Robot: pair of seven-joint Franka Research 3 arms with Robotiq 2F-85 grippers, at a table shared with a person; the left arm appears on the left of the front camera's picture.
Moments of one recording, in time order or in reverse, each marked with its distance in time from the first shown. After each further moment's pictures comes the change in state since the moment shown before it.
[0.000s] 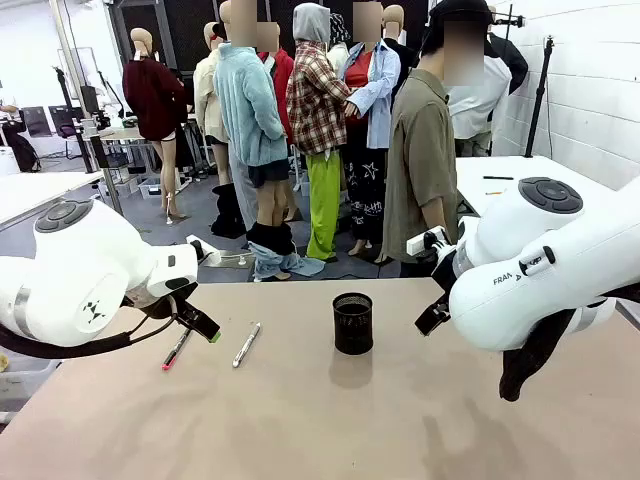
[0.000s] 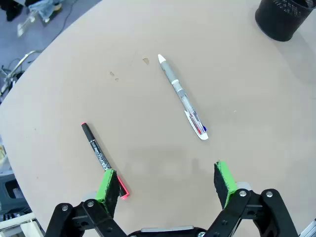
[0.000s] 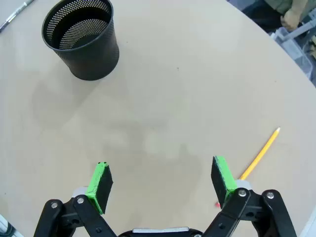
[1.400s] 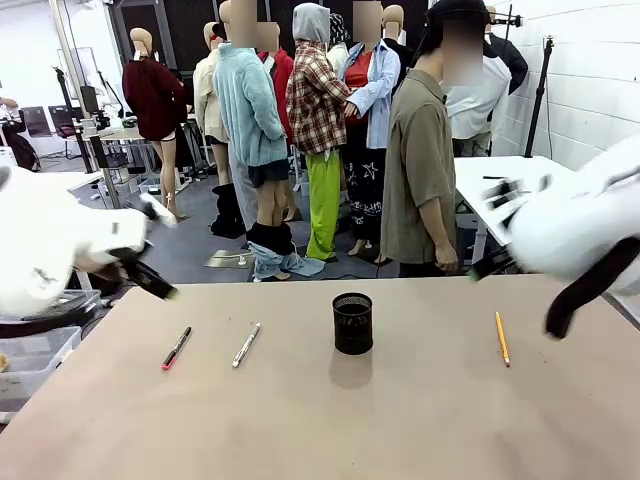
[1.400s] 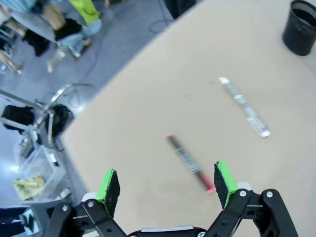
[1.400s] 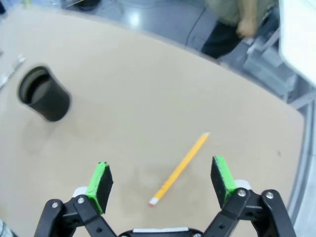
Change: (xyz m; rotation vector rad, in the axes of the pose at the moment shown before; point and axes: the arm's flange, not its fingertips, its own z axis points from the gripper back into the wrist) left arm -0.006 0.105 0.073 0.125 -0.178 -0.134; right arm -0.034 -0.141 0.079 -0.025 -0.234 -0.197
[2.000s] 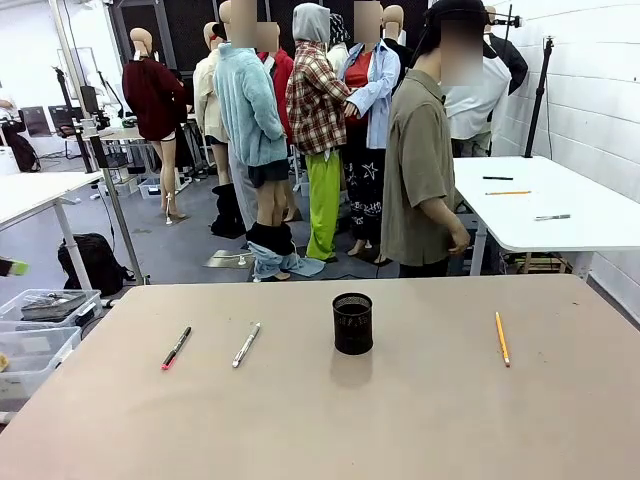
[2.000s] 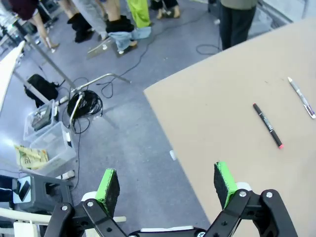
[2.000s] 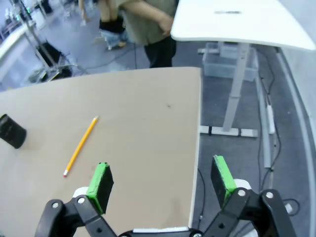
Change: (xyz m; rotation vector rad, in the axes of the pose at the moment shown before) left arm -0.153 0.158 0.102 0.105 -0.144 0.260; right arm -0.182 -0.205 0.116 -0.095 -0.263 -0.359
